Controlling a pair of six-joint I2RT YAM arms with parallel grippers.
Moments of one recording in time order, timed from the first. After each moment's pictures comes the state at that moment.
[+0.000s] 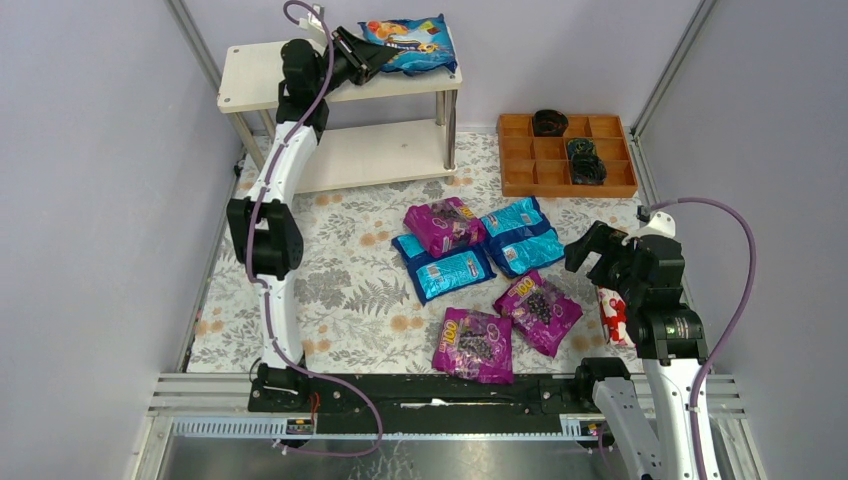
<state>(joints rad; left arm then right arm) -0.11 2.18 2.18 0.22 0.67 -1.13 0.03 0.58 0.85 -0.78 -0.05 0.42</state>
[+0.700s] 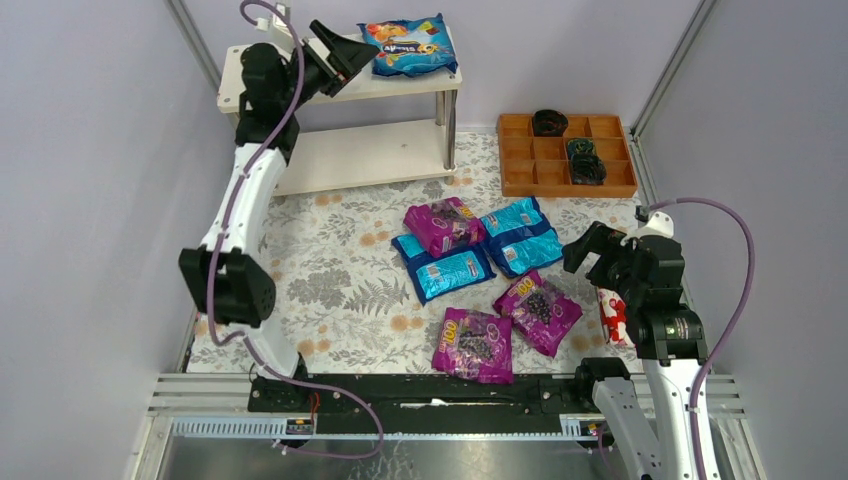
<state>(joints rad) -0.10 1.80 1.89 0.04 0.56 -0.93 0.03 0.58 0.85 -0.78 -0.06 0.42</state>
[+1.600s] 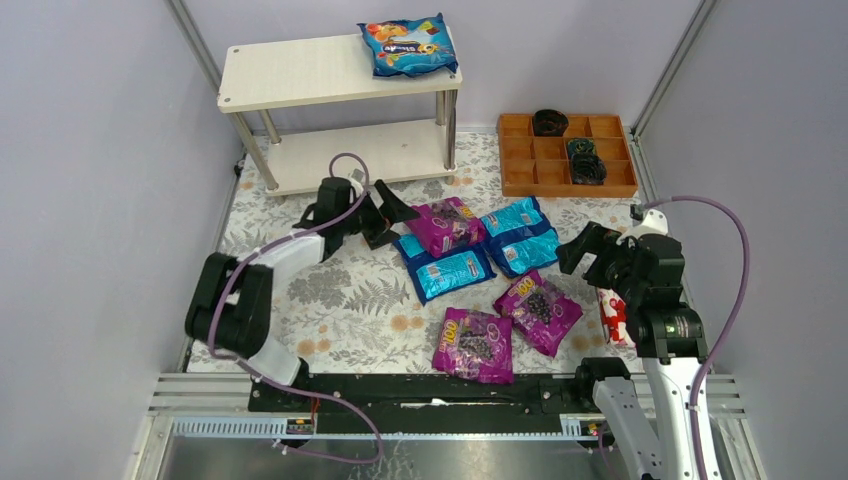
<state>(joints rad) -0.30 1.53 0.86 0.08 0.53 -0.95 0.03 0.58 0.85 -0.77 -0.15 0.41</state>
